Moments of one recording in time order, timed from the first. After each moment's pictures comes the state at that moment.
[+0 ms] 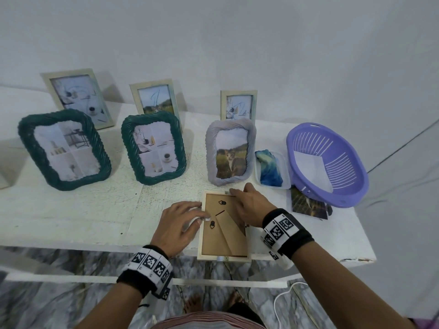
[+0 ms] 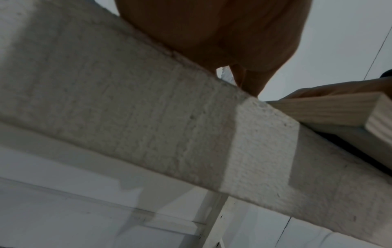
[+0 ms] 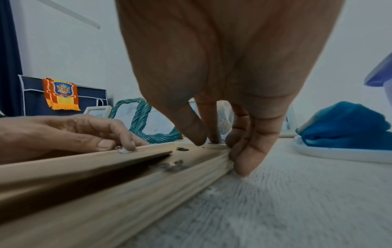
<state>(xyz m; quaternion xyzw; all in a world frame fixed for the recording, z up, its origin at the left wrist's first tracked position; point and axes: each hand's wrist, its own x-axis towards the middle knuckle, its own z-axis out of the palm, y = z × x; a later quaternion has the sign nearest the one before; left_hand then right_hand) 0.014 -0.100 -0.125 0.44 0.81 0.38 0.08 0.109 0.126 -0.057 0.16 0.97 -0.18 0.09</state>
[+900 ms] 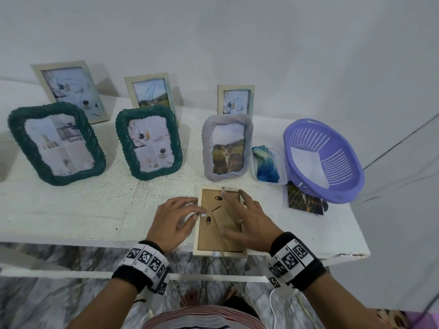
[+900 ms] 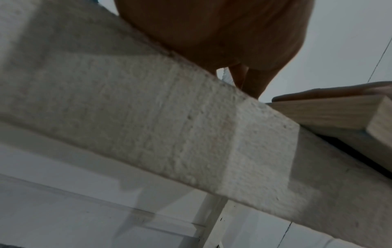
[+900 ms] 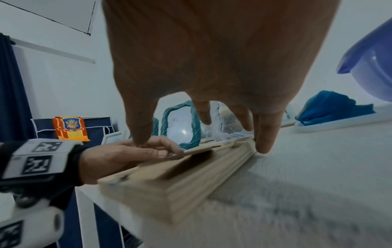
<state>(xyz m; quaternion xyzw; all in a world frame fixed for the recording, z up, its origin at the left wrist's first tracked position) 0.015 -0.099 -0.124 0.43 0.81 0.38 0.08 0.161 0.098 -0.044 0.15 0.94 -0.27 0.12</state>
